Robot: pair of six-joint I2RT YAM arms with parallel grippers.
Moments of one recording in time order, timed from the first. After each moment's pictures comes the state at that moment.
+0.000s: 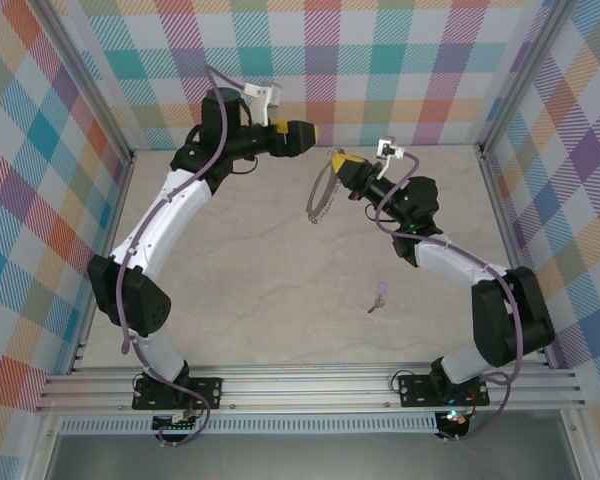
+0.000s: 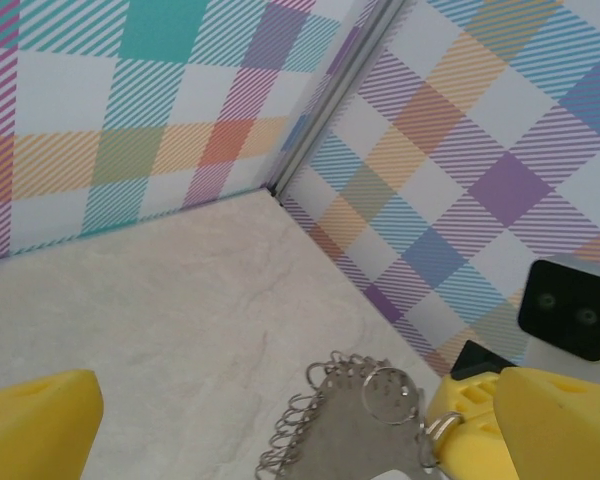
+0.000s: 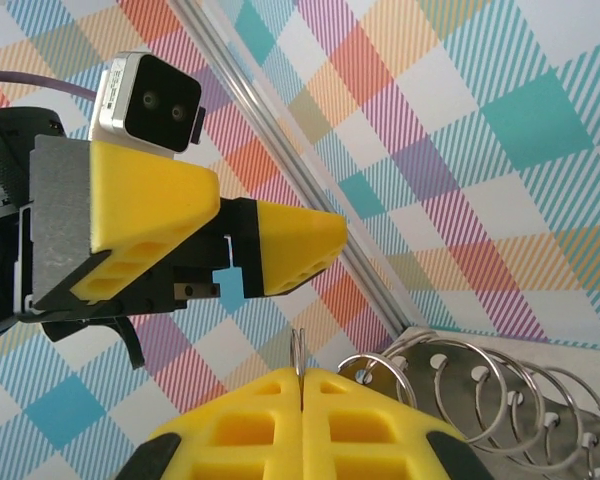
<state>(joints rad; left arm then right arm) -0.40 1.76 1.85 -0.36 0.54 -0.37 0.39 1.53 0.91 0.95 -0.53 0.77</state>
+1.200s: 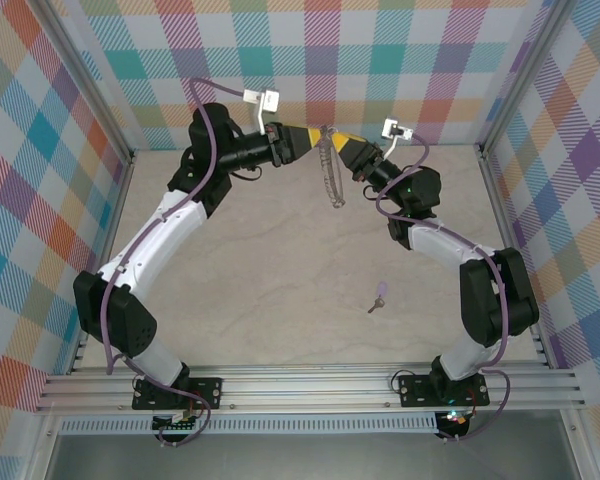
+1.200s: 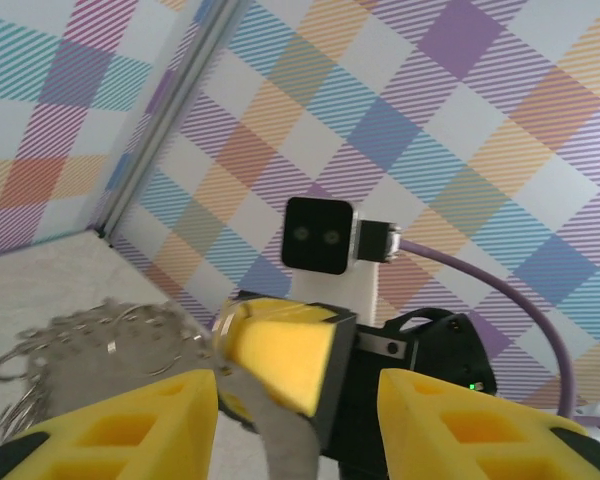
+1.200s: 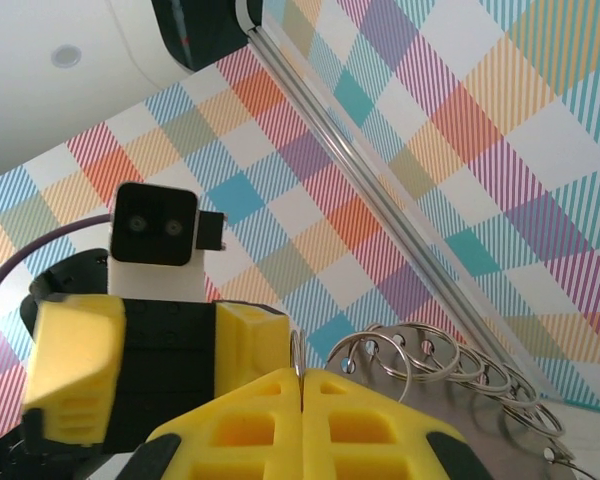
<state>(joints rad) -0.44 1.61 1.62 0.05 0.77 -0.62 0.36 1.65 1.06 1.20 -0.61 1.05</state>
